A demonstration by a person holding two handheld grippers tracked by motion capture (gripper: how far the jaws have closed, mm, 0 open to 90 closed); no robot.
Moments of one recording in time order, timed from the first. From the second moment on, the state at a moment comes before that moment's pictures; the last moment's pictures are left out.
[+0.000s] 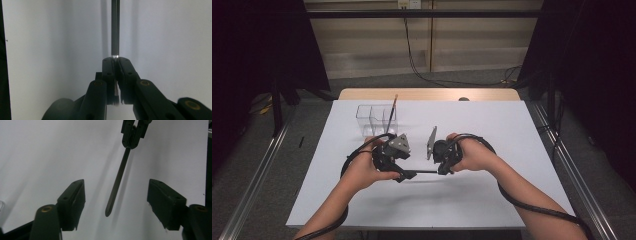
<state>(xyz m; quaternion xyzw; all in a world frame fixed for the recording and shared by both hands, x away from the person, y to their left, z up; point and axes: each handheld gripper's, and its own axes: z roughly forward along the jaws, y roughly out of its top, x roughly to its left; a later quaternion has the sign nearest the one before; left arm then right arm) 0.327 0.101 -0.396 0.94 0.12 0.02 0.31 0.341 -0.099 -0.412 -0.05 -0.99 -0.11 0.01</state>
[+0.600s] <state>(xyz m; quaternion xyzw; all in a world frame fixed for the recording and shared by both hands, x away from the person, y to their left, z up) 0.331 0.094 -0.397 0.95 0.10 0.01 0.28 0.340 -0.098 -0.408 -0.04 -0.99 -0.11 0.01</state>
